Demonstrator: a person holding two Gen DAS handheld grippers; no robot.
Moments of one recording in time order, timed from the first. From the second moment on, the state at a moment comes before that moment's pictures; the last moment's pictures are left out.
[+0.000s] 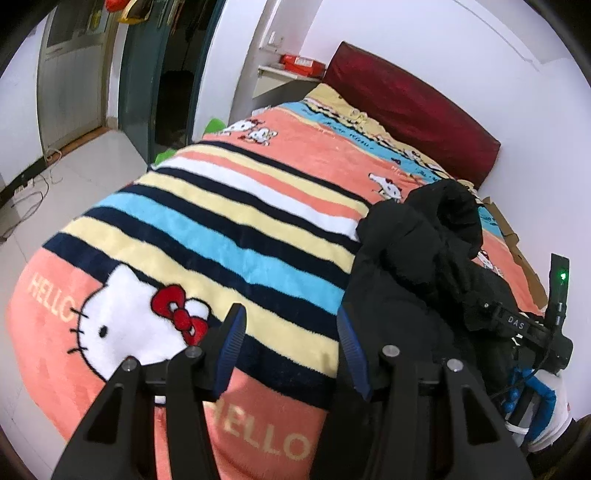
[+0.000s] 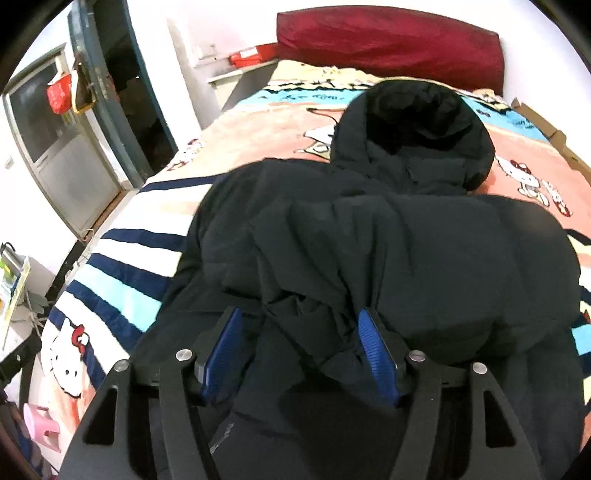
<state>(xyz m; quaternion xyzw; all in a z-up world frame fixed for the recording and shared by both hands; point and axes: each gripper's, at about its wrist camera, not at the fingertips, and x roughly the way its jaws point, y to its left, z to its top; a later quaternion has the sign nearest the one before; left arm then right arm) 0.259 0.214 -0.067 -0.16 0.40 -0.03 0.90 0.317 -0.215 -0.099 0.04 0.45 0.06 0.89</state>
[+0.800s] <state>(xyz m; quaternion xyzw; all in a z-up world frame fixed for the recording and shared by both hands) 0.312 -0.015 -0.009 -0.01 0.38 -0.15 0.91 0.255 -0.396 -0.015 0.04 0.38 0.00 0.92</state>
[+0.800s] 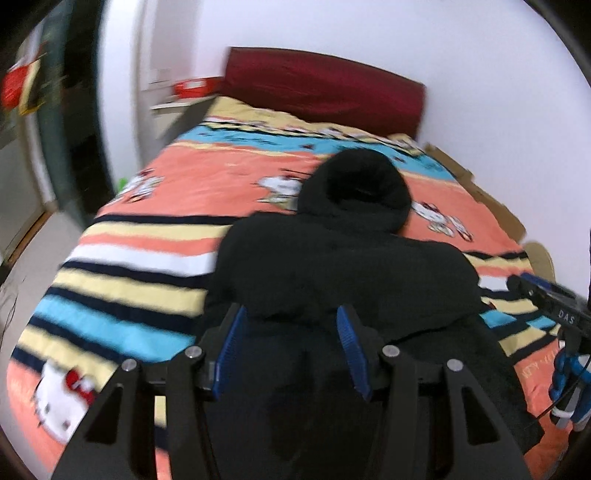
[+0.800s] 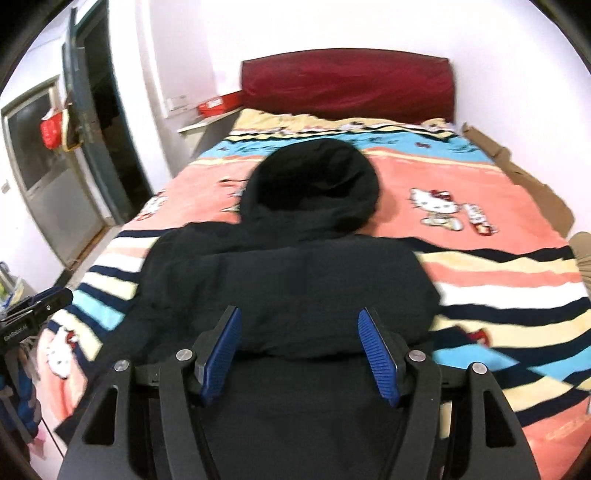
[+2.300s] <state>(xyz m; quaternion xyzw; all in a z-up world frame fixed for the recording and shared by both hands) 0.374 -0.129 -0.128 0.15 0.40 -0.19 0.88 0.325 -0.447 -0.151 -0.01 0.46 0.00 0.89</state>
